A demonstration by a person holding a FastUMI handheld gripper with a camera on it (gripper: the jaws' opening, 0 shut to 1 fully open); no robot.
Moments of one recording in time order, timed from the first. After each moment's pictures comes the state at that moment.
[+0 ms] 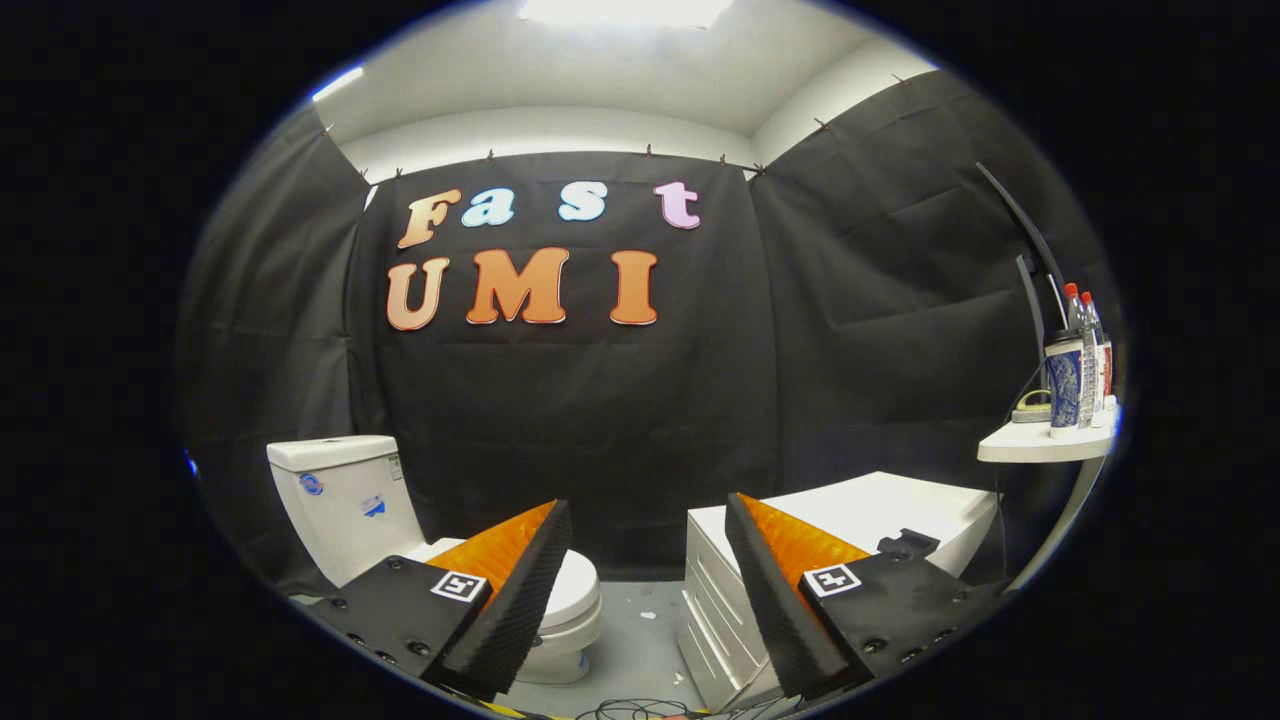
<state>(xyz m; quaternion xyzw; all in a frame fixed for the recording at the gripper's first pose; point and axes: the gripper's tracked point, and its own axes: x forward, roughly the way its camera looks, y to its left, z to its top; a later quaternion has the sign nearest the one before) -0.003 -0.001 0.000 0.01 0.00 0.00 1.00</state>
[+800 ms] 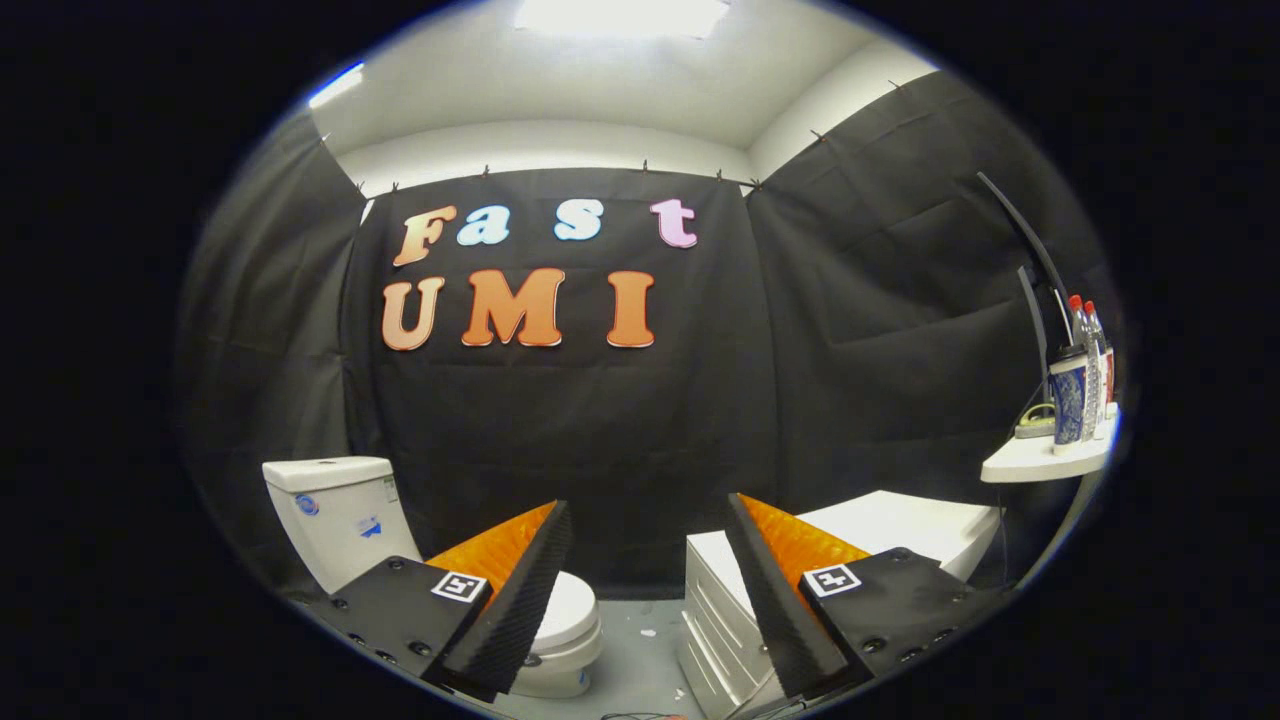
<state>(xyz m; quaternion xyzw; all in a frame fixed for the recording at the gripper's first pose) 0.024 -0.003 0.048 0.00 -0.04 0.00 1.00</state>
